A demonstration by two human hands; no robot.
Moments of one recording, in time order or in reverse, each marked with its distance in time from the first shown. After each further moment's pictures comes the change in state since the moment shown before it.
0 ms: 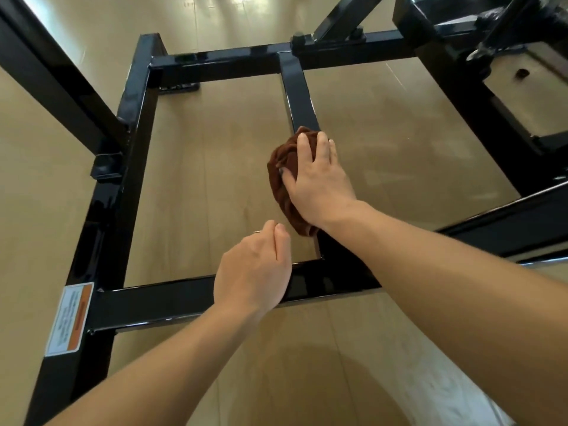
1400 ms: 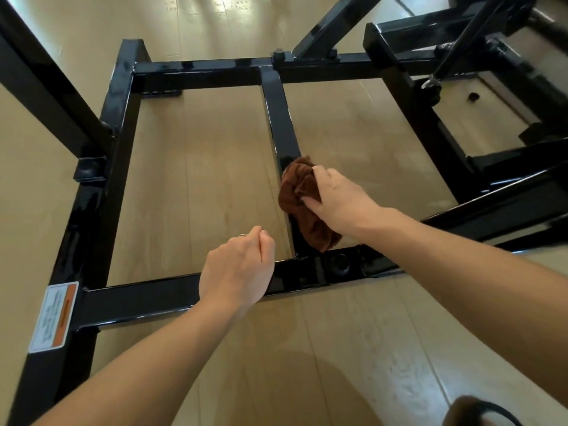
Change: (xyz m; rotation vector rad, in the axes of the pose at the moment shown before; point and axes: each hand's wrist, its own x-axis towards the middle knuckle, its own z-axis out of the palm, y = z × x) left_hand -0.003 0.012 -0.006 -0.037 0.004 -0.032; right_hand -0.036 0.052 -0.050 0.029 -0.135 -0.051
